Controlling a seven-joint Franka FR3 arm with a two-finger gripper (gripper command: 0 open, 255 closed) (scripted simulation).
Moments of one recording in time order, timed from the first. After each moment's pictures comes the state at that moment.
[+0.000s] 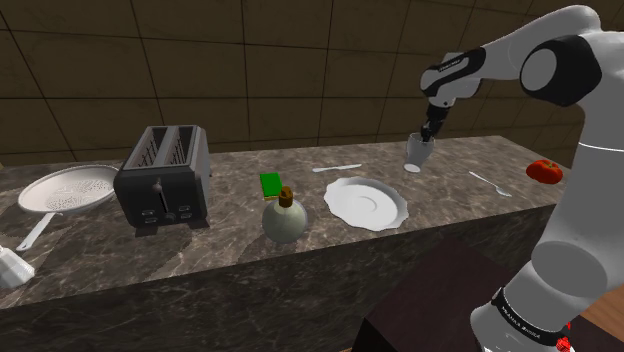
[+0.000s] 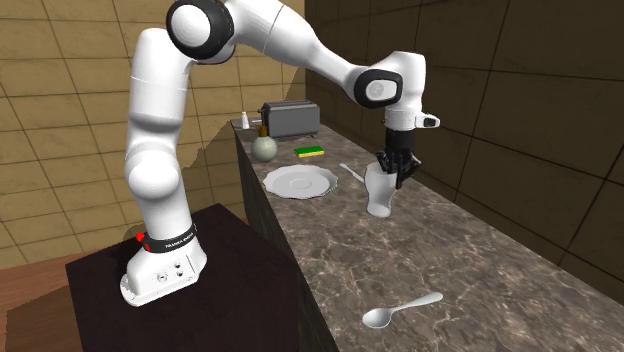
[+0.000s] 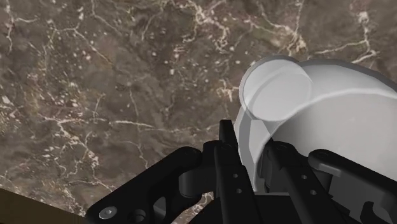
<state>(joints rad) -0.24 0.31 -0.45 -1.79 0.11 2.11 -0.68</state>
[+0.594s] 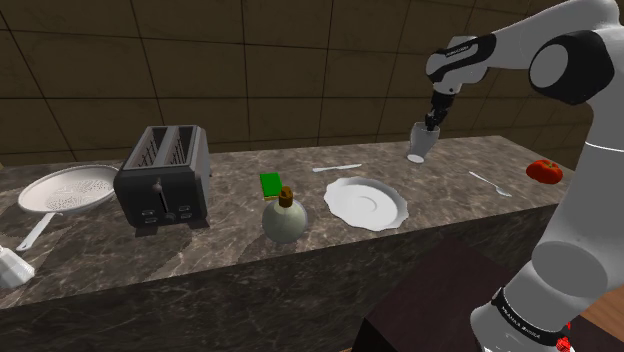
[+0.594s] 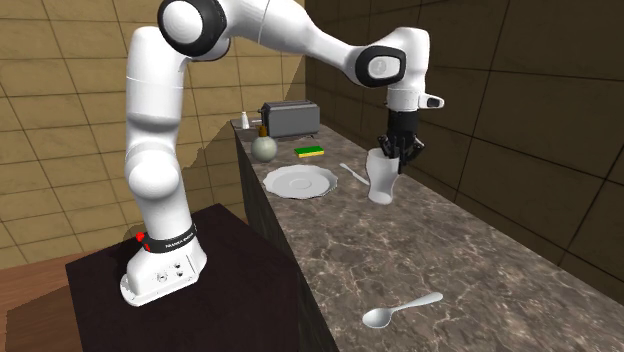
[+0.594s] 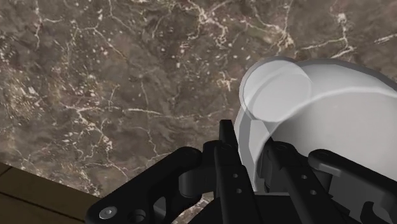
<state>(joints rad) -0.24 0.27 -0.46 -1.72 0.09 2.00 -0.67</state>
